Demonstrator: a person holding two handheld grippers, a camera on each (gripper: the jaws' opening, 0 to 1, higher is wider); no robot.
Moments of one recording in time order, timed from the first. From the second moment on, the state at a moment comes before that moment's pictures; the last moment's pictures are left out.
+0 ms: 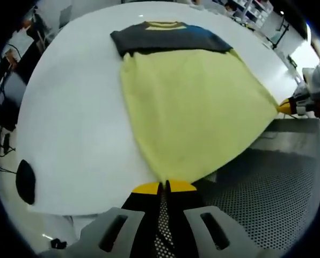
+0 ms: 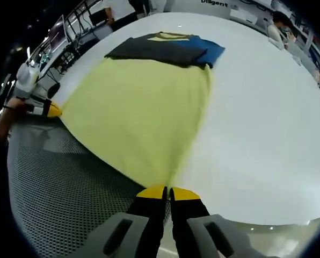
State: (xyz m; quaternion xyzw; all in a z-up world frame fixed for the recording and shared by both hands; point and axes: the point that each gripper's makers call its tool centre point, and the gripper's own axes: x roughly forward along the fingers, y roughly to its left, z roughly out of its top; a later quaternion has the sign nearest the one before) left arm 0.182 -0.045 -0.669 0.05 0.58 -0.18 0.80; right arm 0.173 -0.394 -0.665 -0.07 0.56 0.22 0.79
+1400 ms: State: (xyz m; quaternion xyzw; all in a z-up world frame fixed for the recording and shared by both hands) left arm 0.269 -0.042 -0.612 0.01 0.47 -0.16 0.87; right arm 0.247 -0.393 -0.605 -0.03 0.48 0.21 0.85
